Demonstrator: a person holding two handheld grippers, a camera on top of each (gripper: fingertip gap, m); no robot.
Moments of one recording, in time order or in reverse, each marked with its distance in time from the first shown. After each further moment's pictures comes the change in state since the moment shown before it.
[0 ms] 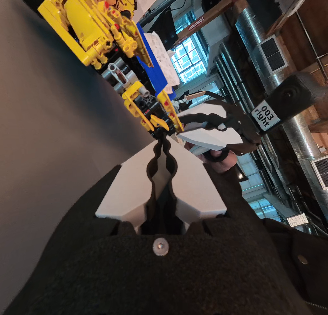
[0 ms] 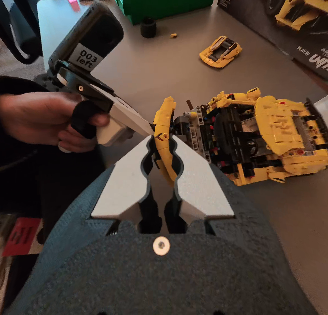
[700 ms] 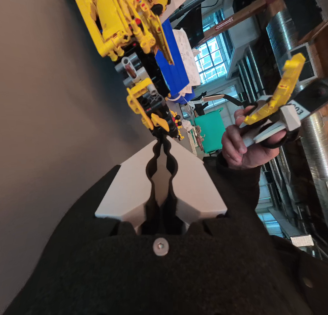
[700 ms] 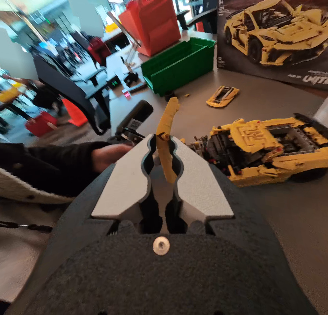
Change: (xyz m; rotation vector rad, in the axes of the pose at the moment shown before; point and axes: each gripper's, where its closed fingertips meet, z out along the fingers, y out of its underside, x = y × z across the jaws) left arm -0.025 0.002 0.002 -0.014 -0.120 -0.082; right arm 0.019 -0.049 -0.087 0.308 -0.198 0.283
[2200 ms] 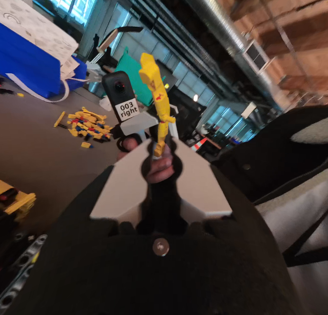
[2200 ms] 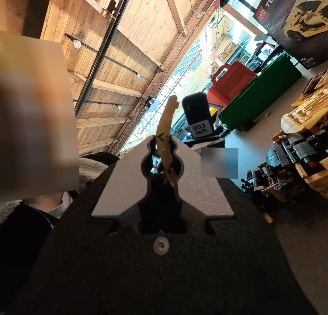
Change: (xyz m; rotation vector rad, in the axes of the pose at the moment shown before) left arm 0.112 0.034 0.072 -0.309 0.636 0.445; right arm 0.016 0.030 -0.021 0.472 -0.568 0.567
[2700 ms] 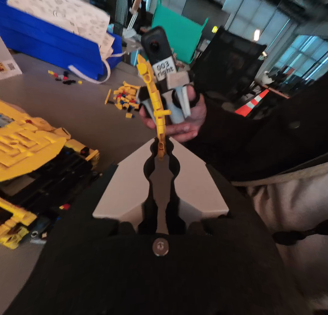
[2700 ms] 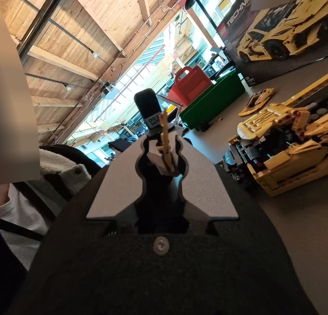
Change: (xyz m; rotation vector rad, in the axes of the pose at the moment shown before) left arm -0.015 0.018 -0.049 -0.270 -0.279 0.260; right arm 0.021 0.001 -0.003 -0.050 0.220 -0.218
